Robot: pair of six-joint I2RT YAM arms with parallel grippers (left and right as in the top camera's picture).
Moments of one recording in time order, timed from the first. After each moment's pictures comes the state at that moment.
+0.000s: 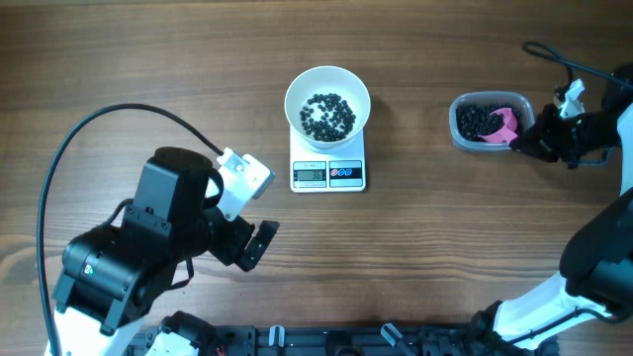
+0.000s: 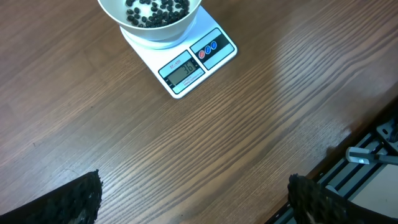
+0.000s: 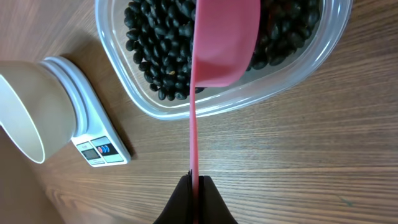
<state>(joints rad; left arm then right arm) -0.43 0.97 1.26 -1.26 0.16 0.20 -0.47 1.85 1.51 -1.26 -0.53 -0.02</state>
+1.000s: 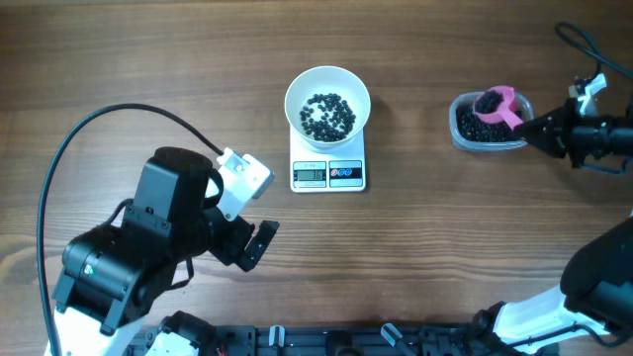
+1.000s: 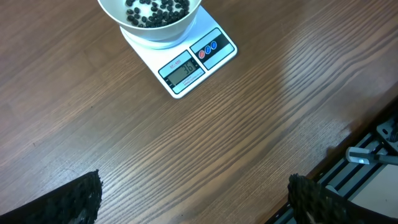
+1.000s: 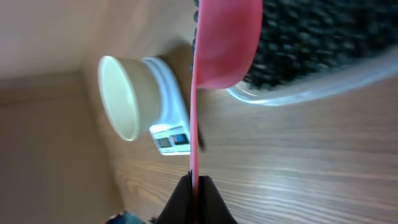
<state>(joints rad) -0.43 0.97 1.26 -1.26 0.16 0.20 -0.54 1.77 1.51 -1.31 -0.85 -0.06</state>
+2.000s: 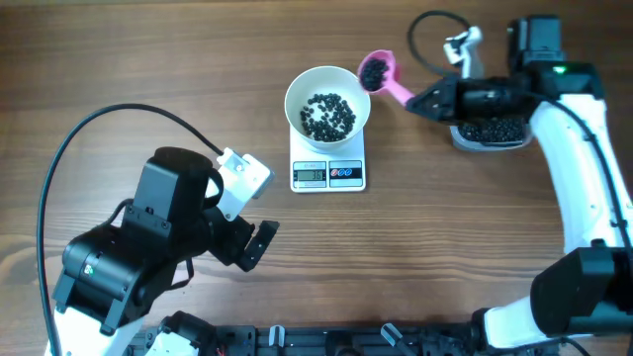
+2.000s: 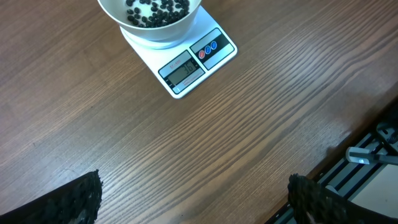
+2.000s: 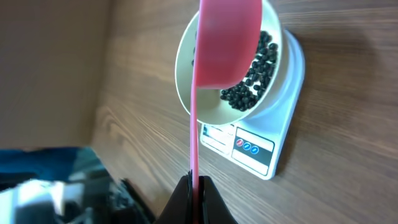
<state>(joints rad) -0.43 0.97 1.26 -1.26 0.16 0.20 0.04 1.68 1.51 -1.01 -0.82 0.04</state>
